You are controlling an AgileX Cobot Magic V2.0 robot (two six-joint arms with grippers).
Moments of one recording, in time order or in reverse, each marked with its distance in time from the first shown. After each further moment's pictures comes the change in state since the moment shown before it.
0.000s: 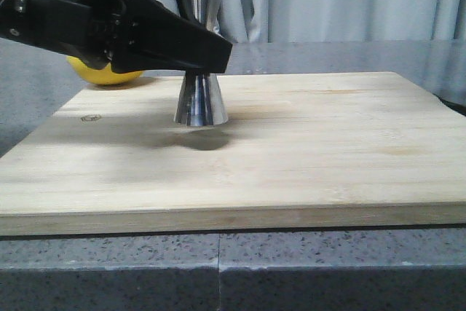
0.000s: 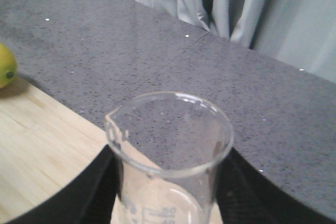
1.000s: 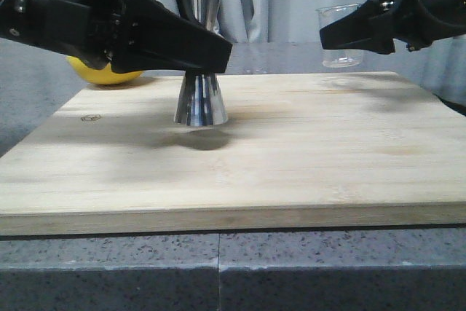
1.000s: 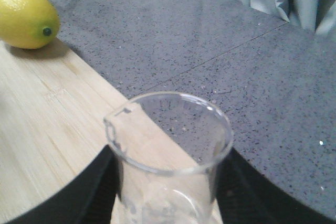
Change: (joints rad) left arm 0.000 0.000 0.000 0.000 0.000 0.000; right arm -0.062 0.323 0.000 0.227 -0.324 -0.448
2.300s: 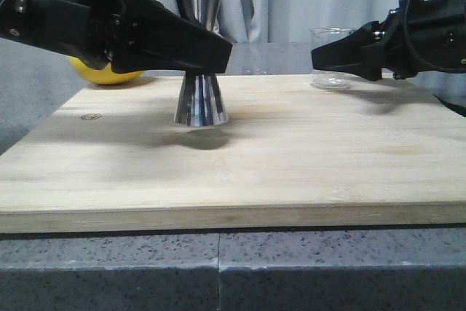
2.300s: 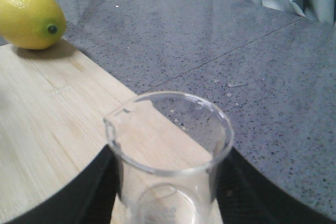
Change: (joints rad) left arm 0.000 0.000 0.000 0.000 0.000 0.000; right arm -0.004 0.114 0.042 0.124 -0.133 -0.130
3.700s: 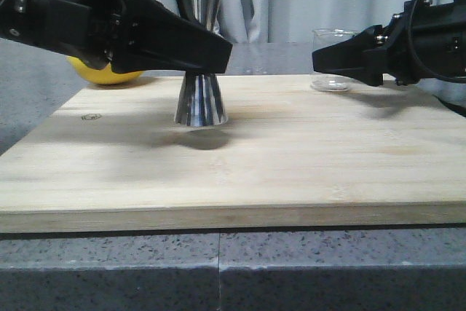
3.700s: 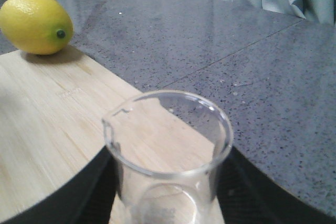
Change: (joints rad) left arm 0.000 0.000 0.000 0.000 0.000 0.000; right arm 0.000 -0.002 0.058 0.046 -0.035 -0.043
